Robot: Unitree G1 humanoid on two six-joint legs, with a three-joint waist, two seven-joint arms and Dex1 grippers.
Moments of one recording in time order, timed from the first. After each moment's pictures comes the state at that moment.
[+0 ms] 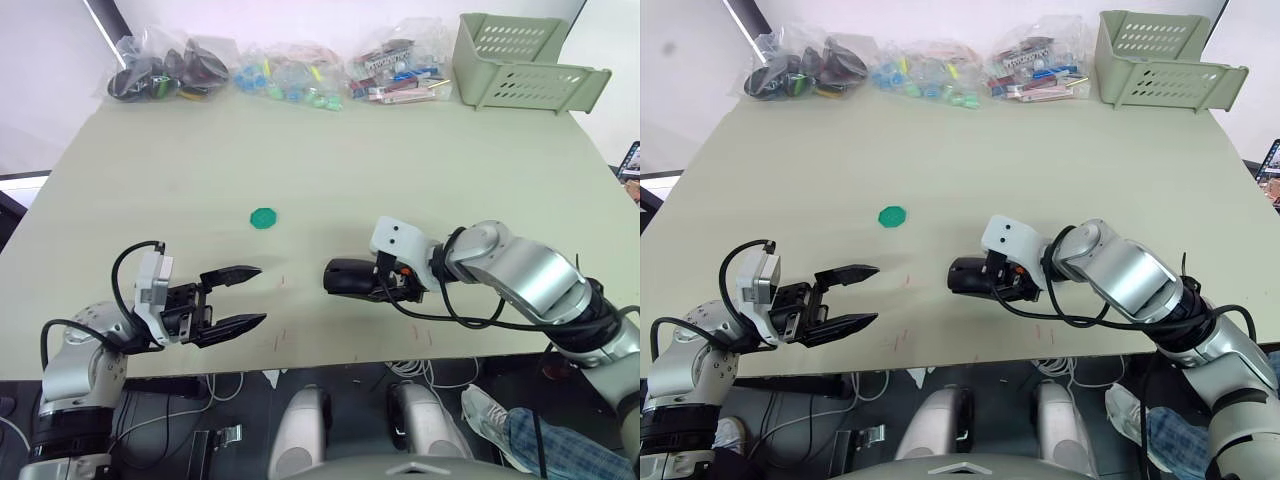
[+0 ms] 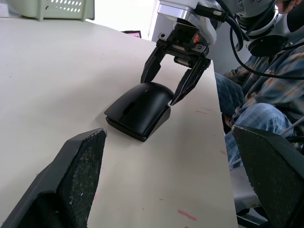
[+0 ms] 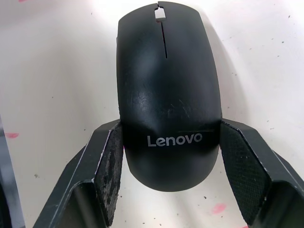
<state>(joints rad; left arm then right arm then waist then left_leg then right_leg) -0.03 0.73 0.27 0.05 -0.69 0.21 -1.50 -0.79 -0.59 0.56 -0.44 0.32 1.28 0.76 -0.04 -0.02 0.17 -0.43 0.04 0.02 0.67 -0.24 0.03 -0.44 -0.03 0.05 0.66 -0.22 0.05</state>
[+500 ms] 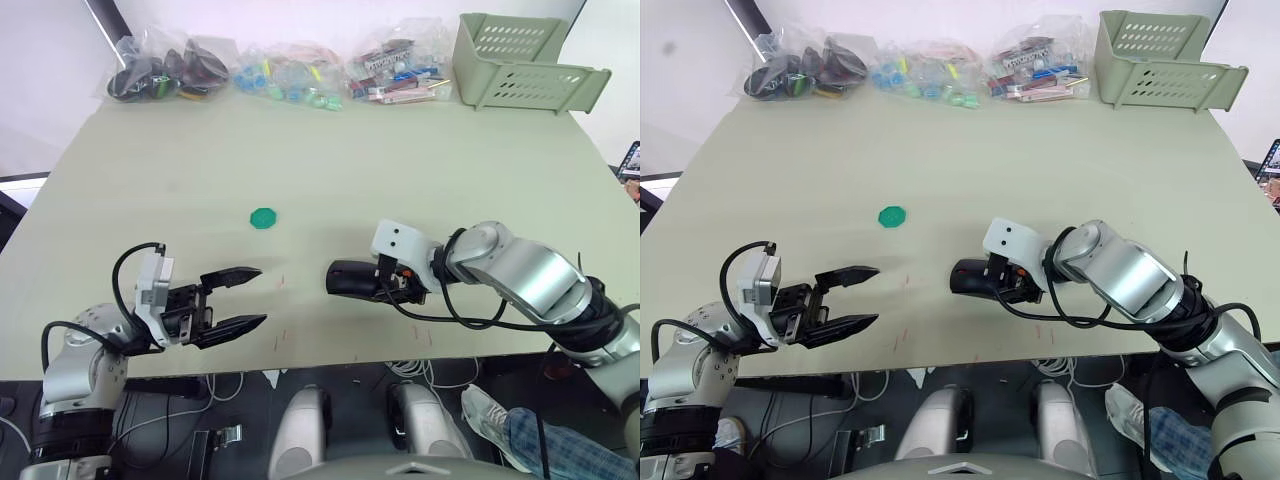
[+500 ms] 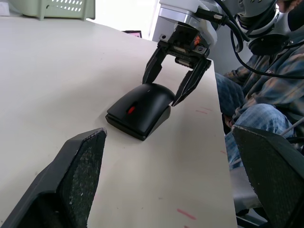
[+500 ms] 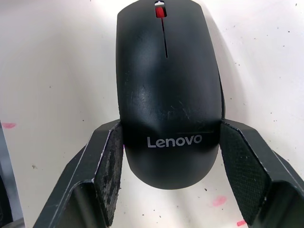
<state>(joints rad) -0.01 0.73 0.27 0.04 -0.69 0.21 -1.49 -0.79 -0.61 0.58 -0.44 0.32 1.27 0.76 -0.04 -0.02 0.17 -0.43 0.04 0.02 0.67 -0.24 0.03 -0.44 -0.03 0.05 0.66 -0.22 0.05</state>
